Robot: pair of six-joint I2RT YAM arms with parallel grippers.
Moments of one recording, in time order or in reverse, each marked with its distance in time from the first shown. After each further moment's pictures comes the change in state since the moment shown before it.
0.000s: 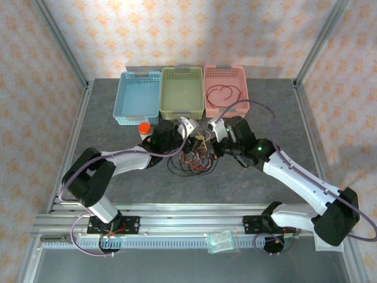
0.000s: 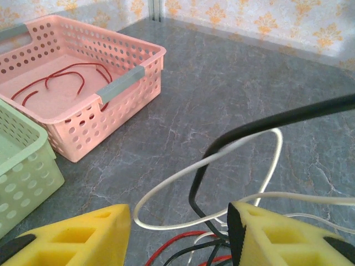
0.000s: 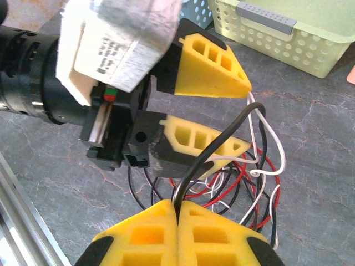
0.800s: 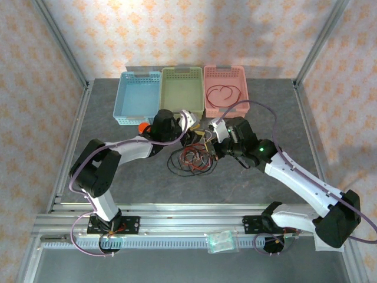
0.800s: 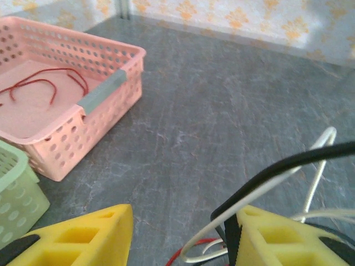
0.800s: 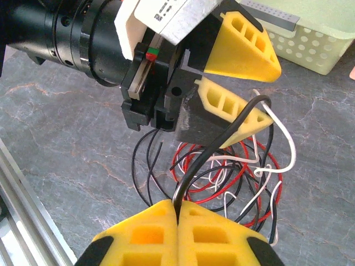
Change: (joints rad) left arm 0.092 0.101 0.143 -0.108 0.242 0.095; right arm 0.000 -0.016 0.000 -0.022 -0.011 0.000
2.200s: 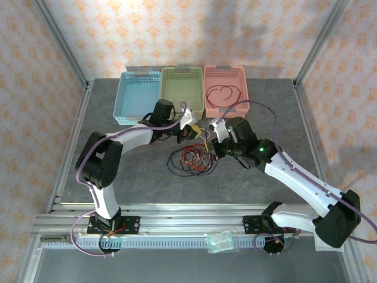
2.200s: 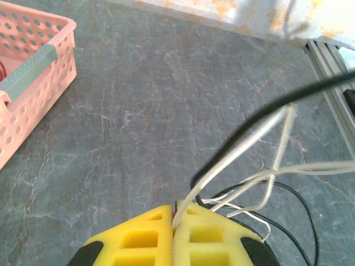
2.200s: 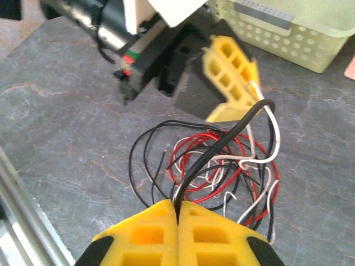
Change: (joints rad) left arm 0.083 0.082 0.177 -0.325 0.304 0.142; right arm 0.000 0.000 0.000 -0.003 0.025 0.008
